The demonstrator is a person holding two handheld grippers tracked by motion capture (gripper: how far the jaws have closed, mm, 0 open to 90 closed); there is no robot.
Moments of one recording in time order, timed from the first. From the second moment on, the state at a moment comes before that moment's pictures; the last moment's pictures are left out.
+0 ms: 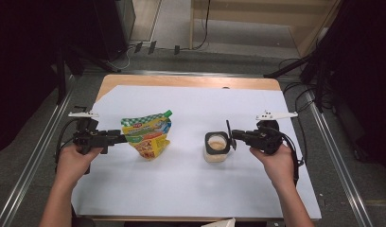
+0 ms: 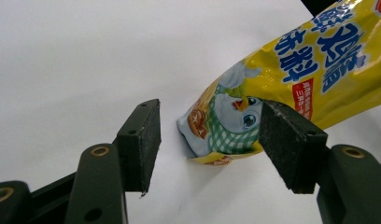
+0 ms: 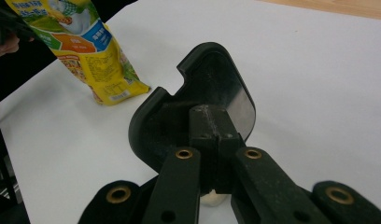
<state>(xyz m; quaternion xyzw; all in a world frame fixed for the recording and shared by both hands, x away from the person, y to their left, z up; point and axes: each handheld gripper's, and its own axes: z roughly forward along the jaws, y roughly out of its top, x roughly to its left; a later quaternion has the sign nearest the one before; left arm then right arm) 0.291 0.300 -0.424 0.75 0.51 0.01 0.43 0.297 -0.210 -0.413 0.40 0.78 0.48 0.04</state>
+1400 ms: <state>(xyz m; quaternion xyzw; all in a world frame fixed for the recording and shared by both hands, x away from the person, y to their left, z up) 0.291 0.300 -0.427 0.75 0.51 0.00 0.42 0.292 -0.164 -0.437 0.36 0.82 0.45 0.02</state>
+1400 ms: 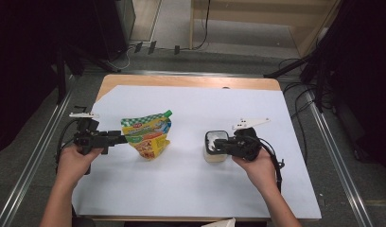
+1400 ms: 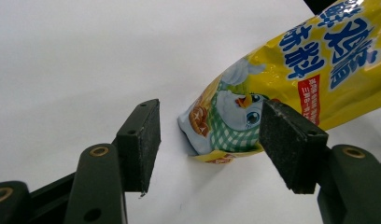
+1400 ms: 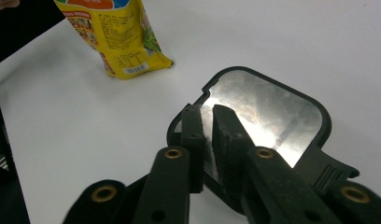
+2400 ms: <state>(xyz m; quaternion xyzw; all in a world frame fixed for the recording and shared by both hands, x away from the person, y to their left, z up) 0.291 0.300 -0.429 0.75 0.51 0.00 0.42 0.300 -0.214 -0.426 0.37 0.78 0.49 0.10</state>
